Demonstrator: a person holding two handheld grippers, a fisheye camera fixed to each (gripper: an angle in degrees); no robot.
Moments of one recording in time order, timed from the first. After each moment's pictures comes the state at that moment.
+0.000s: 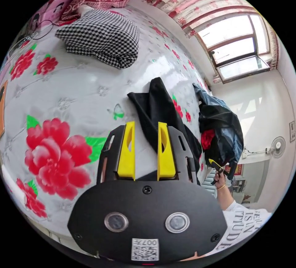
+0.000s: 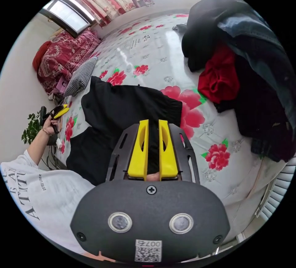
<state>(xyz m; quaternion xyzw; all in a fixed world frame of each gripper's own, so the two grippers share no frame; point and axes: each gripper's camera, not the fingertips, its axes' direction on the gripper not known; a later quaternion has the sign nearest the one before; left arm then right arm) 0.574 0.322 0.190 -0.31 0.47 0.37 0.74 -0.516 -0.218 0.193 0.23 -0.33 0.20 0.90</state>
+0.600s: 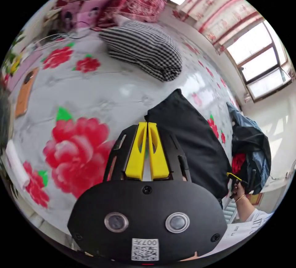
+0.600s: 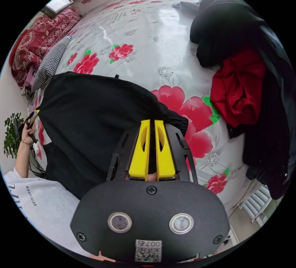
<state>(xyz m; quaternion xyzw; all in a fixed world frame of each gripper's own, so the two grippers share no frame) 0.566 0.309 0.249 -0.21 0.36 0.32 0.85 -0.502 -0.353 0.229 0.12 -0.26 0.19 0.94</state>
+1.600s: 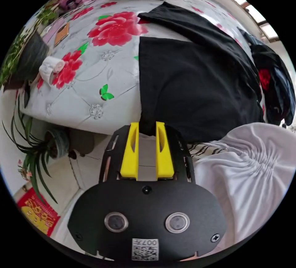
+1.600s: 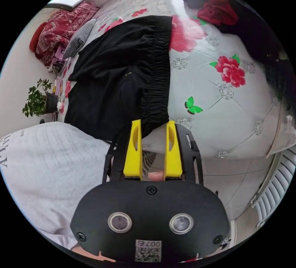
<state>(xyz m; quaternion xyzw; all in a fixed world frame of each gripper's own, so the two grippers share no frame) 0.293 0.401 0.189 -0.29 0.18 0.51 0.79 -0.465 -0.032 0.203 0.09 -0.38 0.14 0.91</state>
